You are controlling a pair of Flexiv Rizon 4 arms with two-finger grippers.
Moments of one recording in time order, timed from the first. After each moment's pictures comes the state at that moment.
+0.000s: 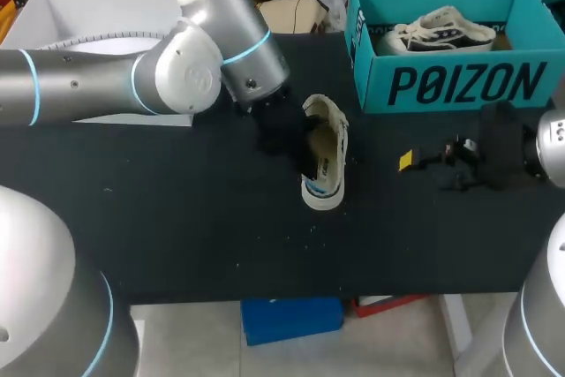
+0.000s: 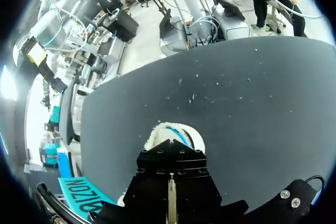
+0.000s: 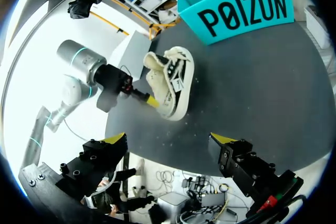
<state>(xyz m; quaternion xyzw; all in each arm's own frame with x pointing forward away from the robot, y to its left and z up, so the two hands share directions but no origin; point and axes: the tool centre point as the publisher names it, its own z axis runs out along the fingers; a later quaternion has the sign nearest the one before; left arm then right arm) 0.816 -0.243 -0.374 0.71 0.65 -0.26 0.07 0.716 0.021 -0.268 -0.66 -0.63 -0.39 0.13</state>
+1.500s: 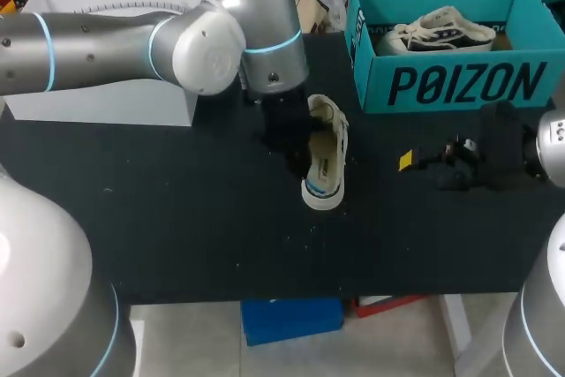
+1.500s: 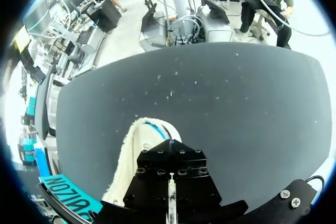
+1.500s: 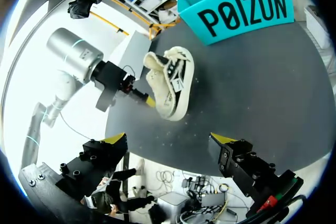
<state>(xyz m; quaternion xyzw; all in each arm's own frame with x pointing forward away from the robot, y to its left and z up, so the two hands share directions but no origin) 0.822 -0.223 -0.377 0.72 0.68 -0.16 0.00 0.716 0.021 -0.268 -0.66 -0.63 -0.39 0.13</state>
